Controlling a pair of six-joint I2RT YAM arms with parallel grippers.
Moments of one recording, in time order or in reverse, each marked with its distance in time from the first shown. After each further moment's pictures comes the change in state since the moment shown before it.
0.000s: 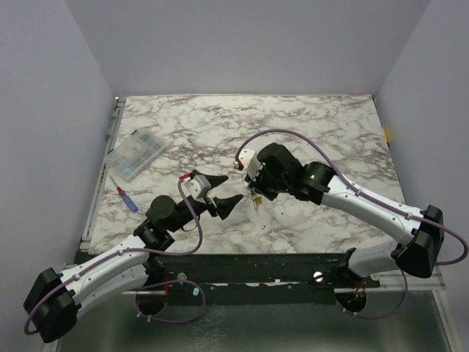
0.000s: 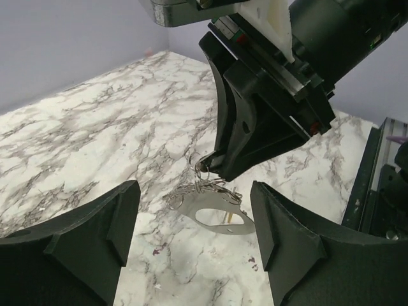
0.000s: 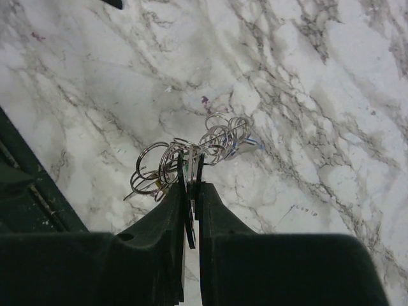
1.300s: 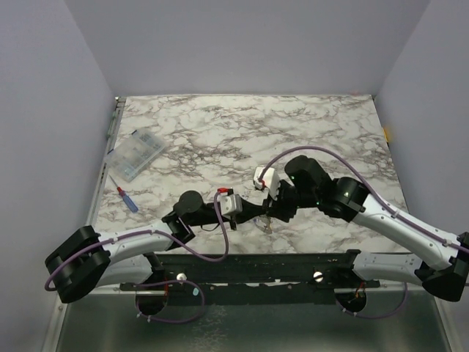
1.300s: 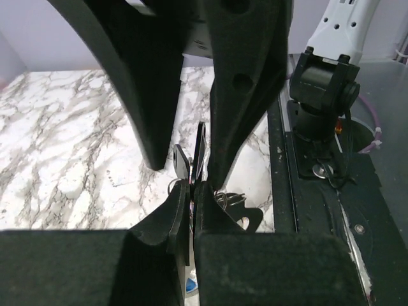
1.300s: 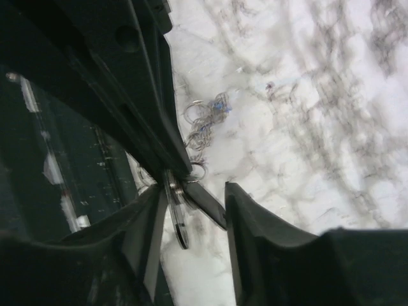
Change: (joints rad) left arm -0.131 0.417 0.069 0.285 0.375 0.156; right arm -0.002 -0.260 -0.145 -0.123 -0.293 -0.076
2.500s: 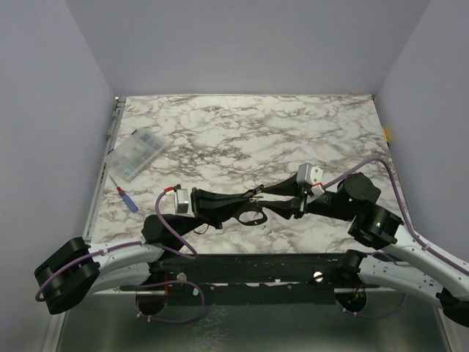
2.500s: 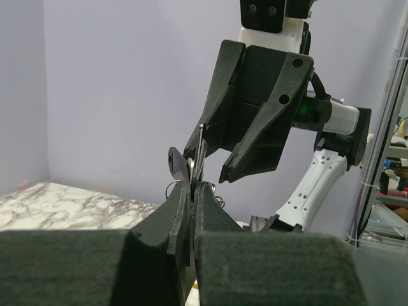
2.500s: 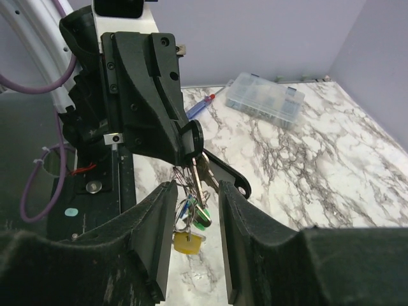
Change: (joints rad) left arm -0.013 -0.150 -0.166 0.607 -0.243 -0.426; right arm 0.008 -0.381 -0.278 0.732 -0.170 0.169
